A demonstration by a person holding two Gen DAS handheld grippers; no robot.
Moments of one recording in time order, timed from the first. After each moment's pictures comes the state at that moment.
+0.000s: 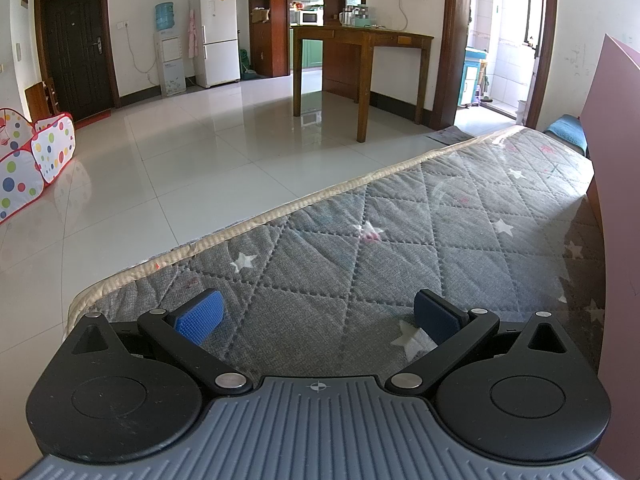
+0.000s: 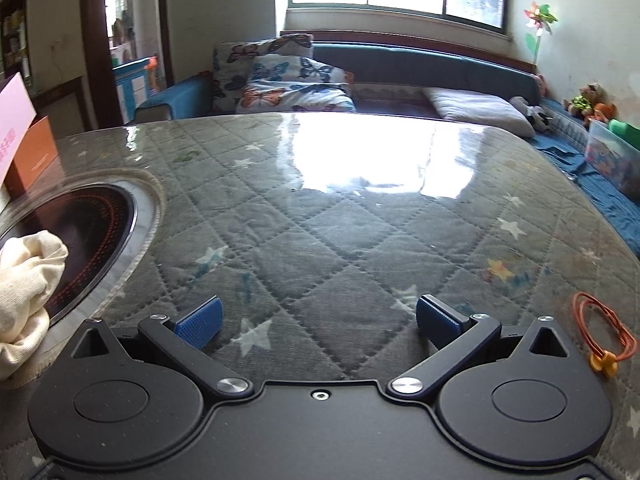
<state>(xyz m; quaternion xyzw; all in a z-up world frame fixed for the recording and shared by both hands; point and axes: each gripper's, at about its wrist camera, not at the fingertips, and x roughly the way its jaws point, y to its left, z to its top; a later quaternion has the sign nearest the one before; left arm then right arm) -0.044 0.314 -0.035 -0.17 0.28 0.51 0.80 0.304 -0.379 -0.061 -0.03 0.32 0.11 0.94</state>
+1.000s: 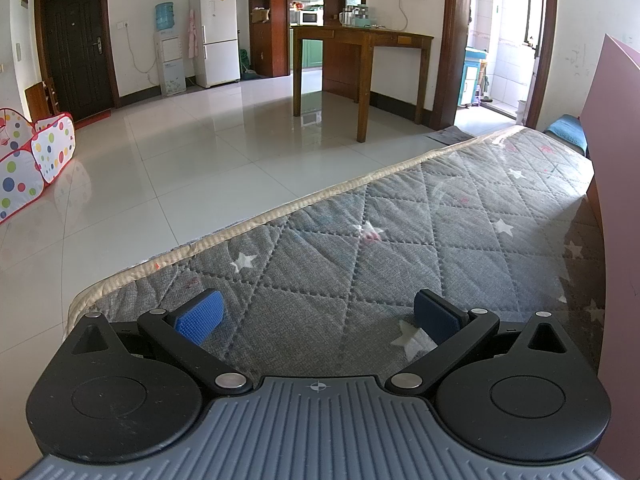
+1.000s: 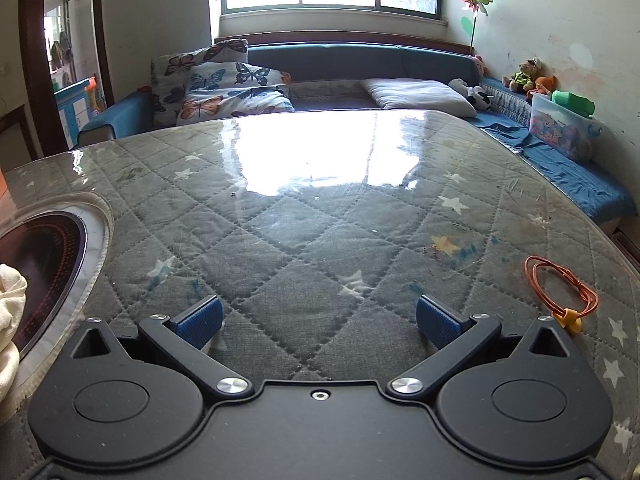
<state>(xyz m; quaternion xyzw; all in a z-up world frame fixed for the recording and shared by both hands) -0.044 0.316 -0.036 -0.17 0.28 0.51 0.80 0.311 -0.382 -0.066 0.00 0.32 0.03 0.95</state>
